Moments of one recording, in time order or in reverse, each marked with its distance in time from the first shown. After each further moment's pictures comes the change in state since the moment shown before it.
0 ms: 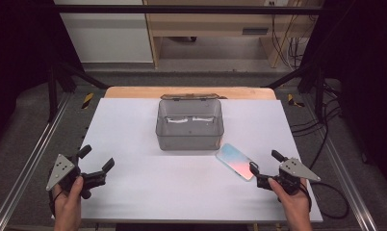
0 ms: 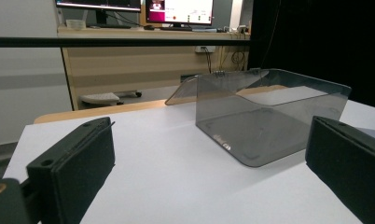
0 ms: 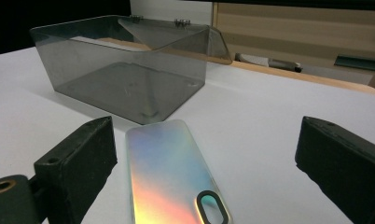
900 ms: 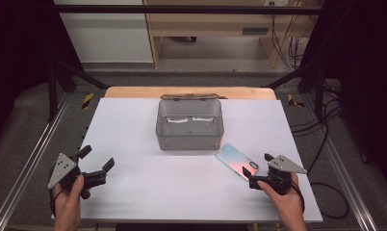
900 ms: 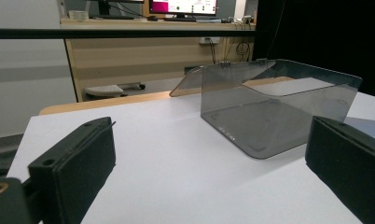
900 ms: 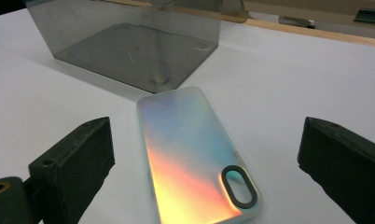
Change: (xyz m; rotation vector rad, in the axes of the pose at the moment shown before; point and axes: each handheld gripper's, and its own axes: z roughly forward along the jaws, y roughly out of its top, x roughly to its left) left arm 0.002 -0.001 0.001 0.034 0.014 0.004; right arm 0.015 0.002 0.016 0.172 0.012 0.022
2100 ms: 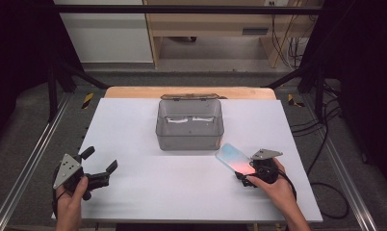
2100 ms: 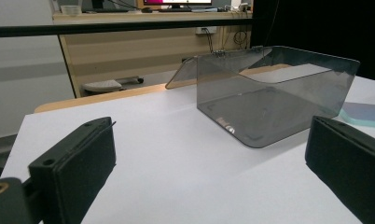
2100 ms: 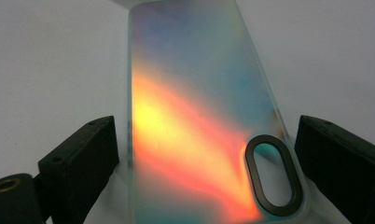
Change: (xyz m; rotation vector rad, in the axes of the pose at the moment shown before) left arm -0.007 -0.002 0.004 0.039 -0.015 0.041; right arm -0.014 -0.009 0.054 0.344 0.126 -0.089
